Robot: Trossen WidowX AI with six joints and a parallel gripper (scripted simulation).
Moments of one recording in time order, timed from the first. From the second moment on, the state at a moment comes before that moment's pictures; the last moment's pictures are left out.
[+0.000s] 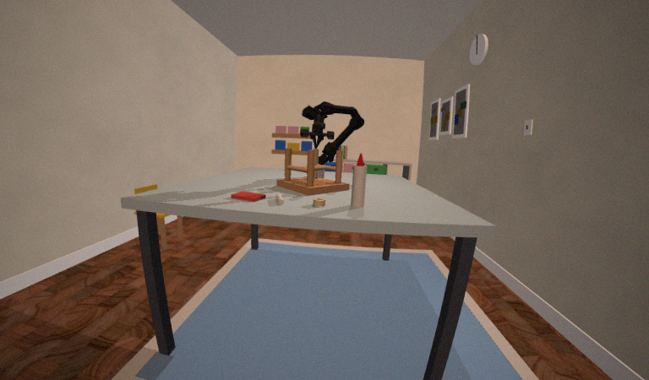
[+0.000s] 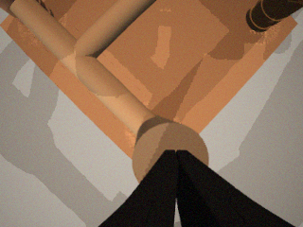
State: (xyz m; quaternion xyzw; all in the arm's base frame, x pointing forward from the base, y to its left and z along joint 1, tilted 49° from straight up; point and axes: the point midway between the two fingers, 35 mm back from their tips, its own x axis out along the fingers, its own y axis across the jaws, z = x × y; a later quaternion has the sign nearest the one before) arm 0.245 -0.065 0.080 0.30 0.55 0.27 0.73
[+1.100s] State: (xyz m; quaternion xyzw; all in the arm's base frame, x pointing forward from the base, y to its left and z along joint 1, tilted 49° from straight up) arm 0.247 -0.077 0.090 0.30 0.56 0.27 0.72
